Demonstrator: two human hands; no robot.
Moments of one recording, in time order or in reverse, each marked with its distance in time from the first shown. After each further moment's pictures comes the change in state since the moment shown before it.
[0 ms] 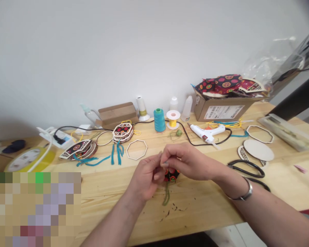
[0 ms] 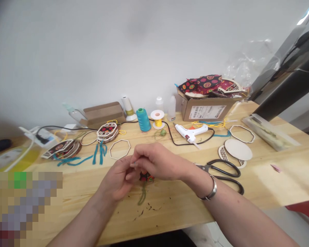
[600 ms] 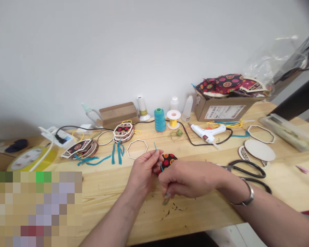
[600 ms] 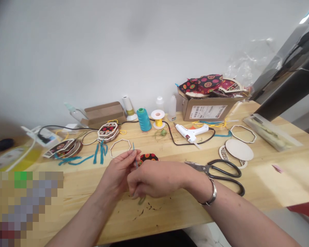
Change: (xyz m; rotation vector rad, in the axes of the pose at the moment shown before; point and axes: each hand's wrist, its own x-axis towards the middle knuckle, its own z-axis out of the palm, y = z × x) left_hand 0.010 -0.003 -0.010 0.012 0.217 0.093; right_hand -0.002 -0.008 0.006 -0.070 -0.552 0.064
